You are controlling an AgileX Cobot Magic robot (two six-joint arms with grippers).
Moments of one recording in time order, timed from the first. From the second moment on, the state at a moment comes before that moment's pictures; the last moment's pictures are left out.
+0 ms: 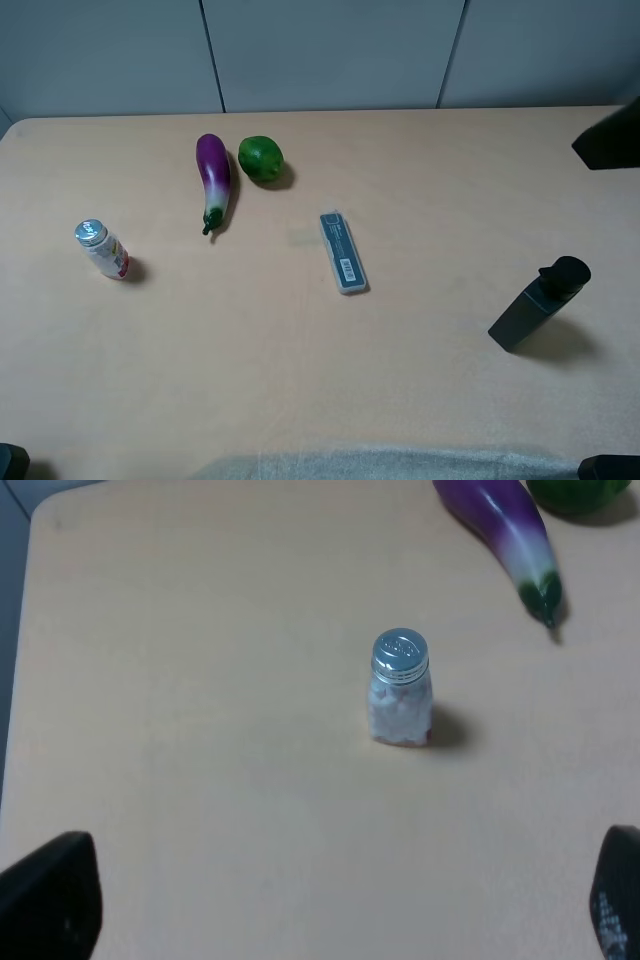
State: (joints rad) left arm -0.06 0.00 -0.49 0.04 1.05 0.11; right arm 0.67 0.92 -1.03 -0.20 1.15 -0.12
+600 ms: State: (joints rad) left arm -0.06 0.00 -0.49 0.04 1.05 0.11; right arm 0.11 0.32 -0.61 0.02 0.95 -0.11
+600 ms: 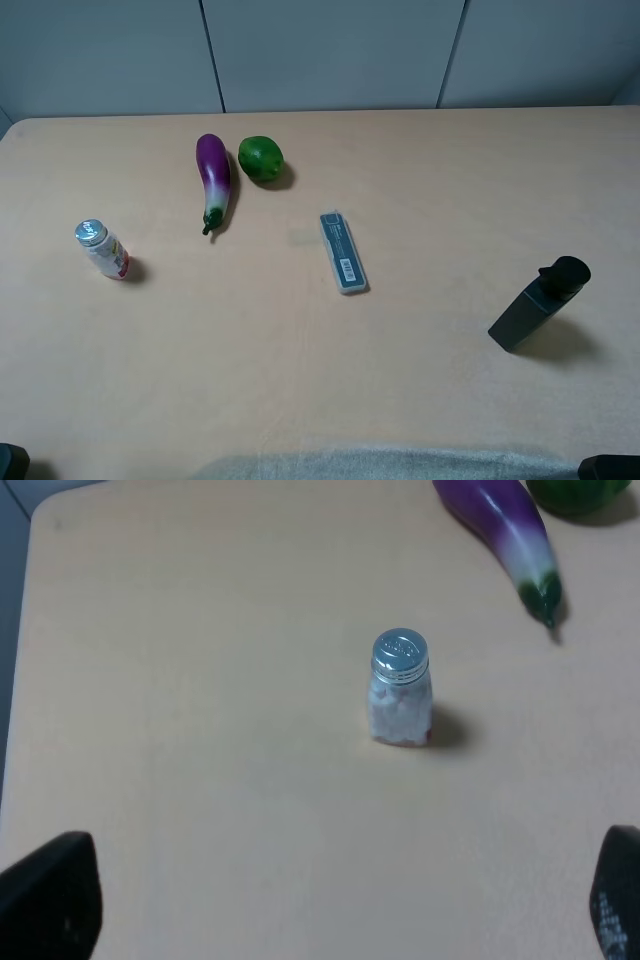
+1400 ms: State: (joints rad) left arm -0.06 0.00 -0.49 0.04 1.05 0.11; right arm 0.01 -0.01 -0.49 0.04 1.02 -0.09
